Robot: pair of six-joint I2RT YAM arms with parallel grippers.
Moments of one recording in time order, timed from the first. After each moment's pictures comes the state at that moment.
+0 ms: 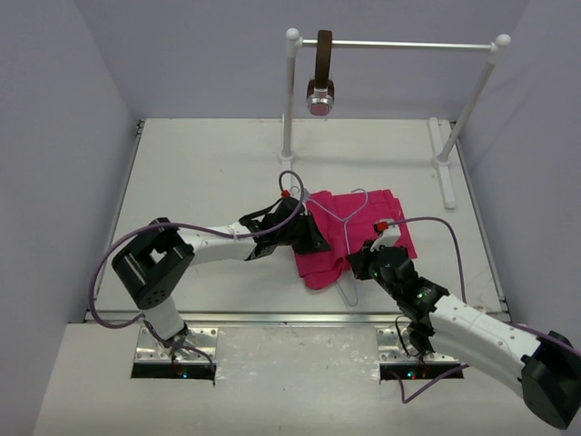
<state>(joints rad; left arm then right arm) -0.82 1.68 0.91 0.12 0.20 -1.06 0.71 0.75 0.13 0.15 0.23 0.53</state>
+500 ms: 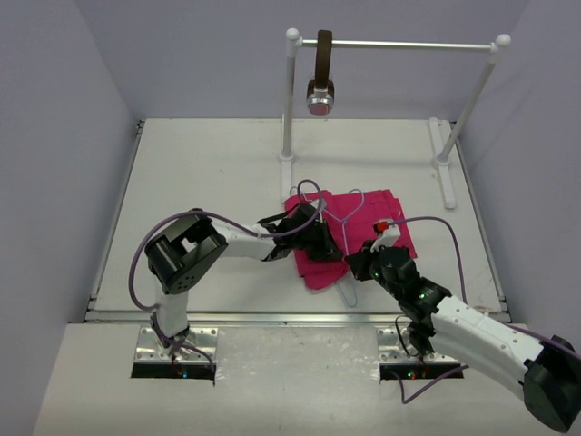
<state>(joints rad) -0.86 1.89 0.99 0.23 0.29 -1.10 0.71 0.72 0.13 0.13 0.18 0.54</state>
